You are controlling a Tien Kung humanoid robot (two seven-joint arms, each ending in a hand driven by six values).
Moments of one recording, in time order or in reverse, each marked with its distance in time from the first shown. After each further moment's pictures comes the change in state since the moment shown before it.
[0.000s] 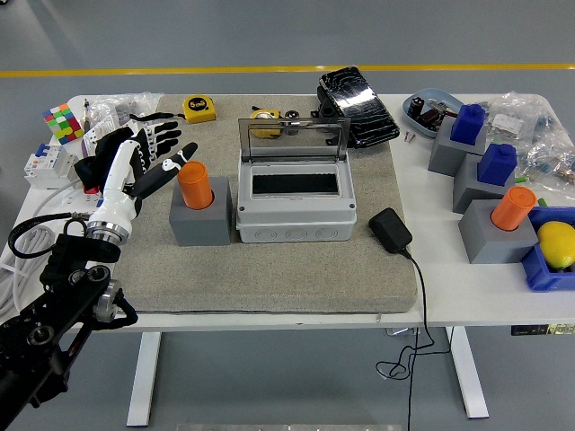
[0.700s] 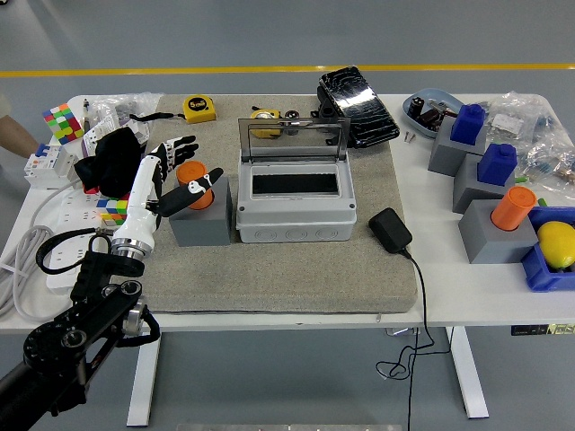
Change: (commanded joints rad) left arm -0.045 -0.044 0.112 0.111 -0.041 0.111 -0.142; right arm -0.002 0.003 0.000 0.003 -0.001 -0.001 0.000
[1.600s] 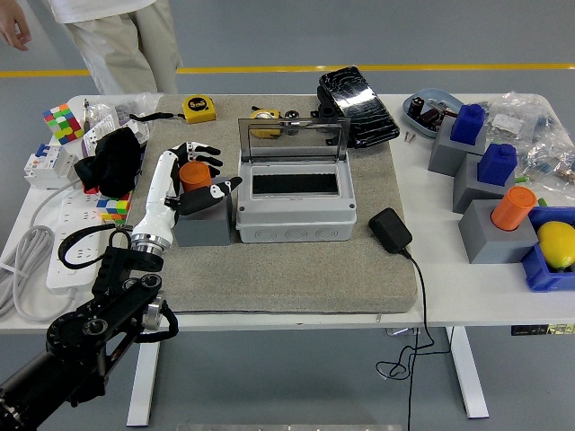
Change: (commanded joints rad) left arm -0.060 -0.049 0.052 0.087 -0.070 -0.004 -0.051; right arm -0.004 0.004 0.004 0.001 -0.002 0.000 0.002
